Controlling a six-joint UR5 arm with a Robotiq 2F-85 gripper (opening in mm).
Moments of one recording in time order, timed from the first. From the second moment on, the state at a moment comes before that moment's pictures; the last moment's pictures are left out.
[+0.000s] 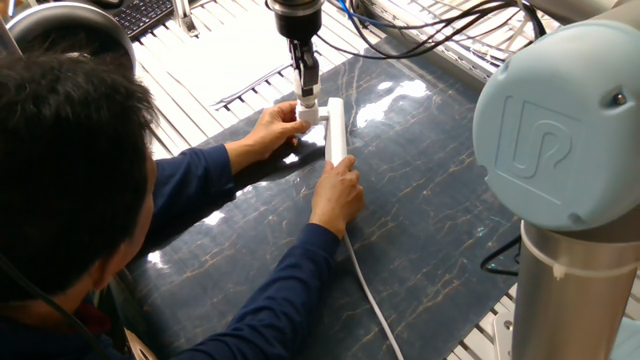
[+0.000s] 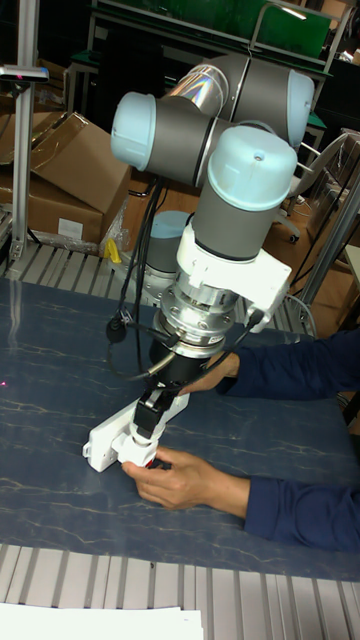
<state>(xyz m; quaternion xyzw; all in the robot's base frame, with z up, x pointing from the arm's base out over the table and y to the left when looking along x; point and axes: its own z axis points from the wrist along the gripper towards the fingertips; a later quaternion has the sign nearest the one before) 0.633 -0.004 0.132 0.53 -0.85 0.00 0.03</state>
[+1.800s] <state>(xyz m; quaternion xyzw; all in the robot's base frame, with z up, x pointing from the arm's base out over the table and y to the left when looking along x) 0.621 0.005 0.133 0.43 -0.90 -0.03 0.05</state>
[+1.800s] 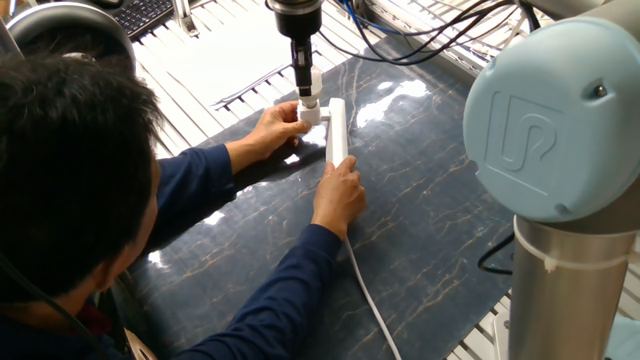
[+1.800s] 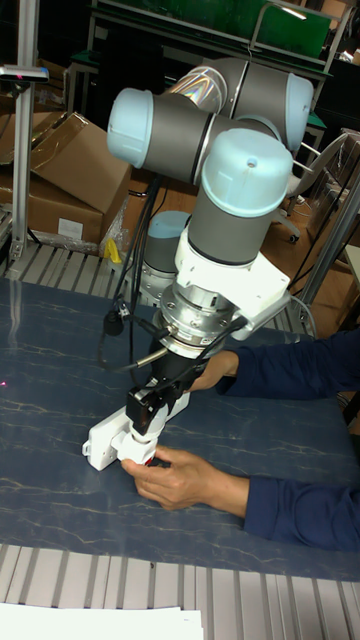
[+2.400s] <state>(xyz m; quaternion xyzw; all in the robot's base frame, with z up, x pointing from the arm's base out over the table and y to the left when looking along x) 0.619 0.008 0.132 0.39 -0.92 -0.05 0.05</state>
